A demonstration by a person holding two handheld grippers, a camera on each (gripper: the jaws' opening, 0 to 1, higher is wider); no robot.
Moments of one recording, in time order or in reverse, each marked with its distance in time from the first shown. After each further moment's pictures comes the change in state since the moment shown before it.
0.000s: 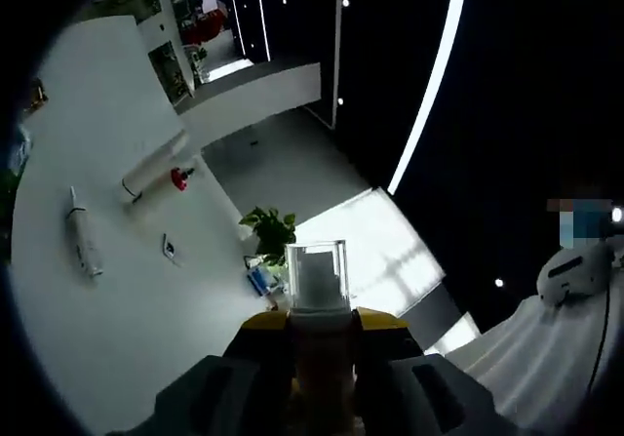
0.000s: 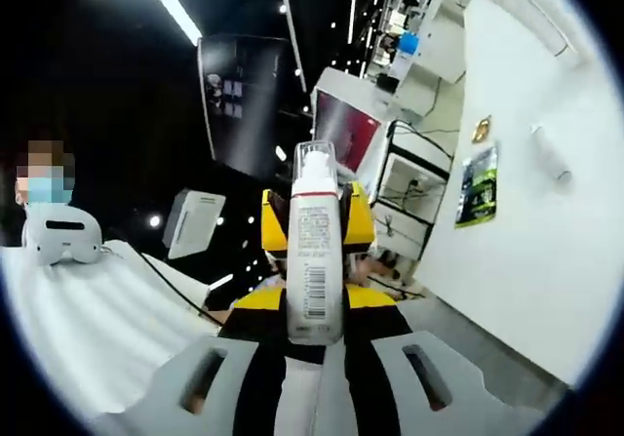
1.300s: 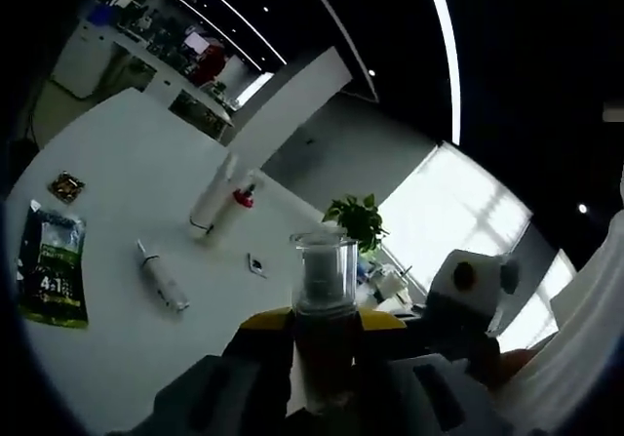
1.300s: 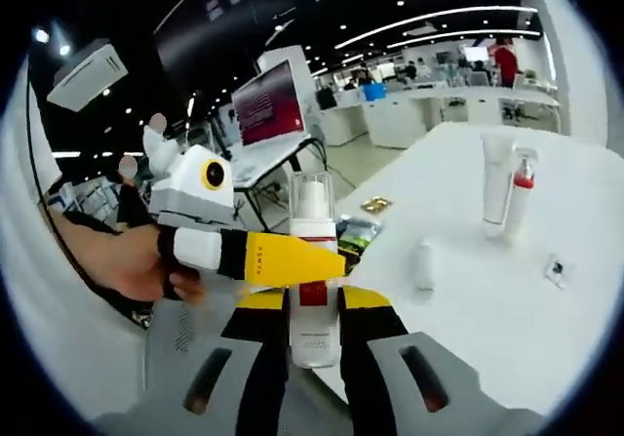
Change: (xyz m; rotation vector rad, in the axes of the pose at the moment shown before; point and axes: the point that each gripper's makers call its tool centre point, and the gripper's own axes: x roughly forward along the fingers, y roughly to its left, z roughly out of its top) left arm 0.001 0.046 -0.008 0.324 0.057 0.362; right arm -0.011 -0.048 0.029 -0.618 0.067 -0.605
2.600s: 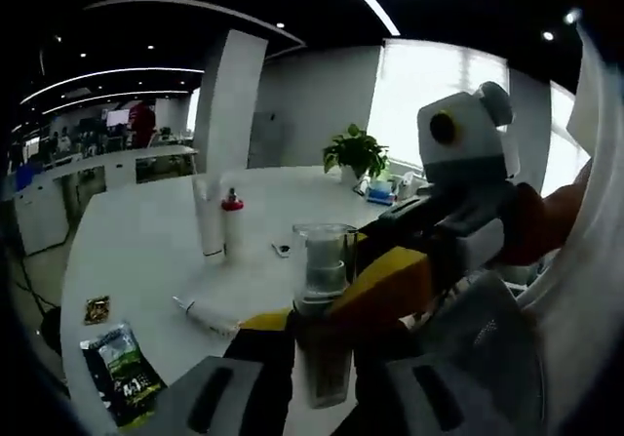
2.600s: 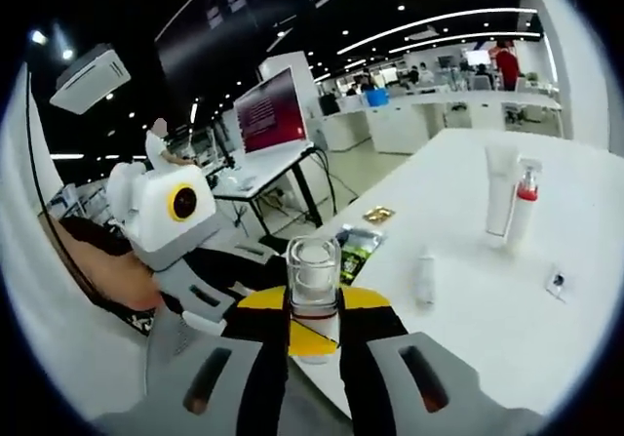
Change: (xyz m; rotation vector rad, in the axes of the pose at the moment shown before) left arm -0.006 0.017 -0.025 0.578 0.202 0.138; right arm 0.005 0.003 0.013 -0.072 0.022 0.005
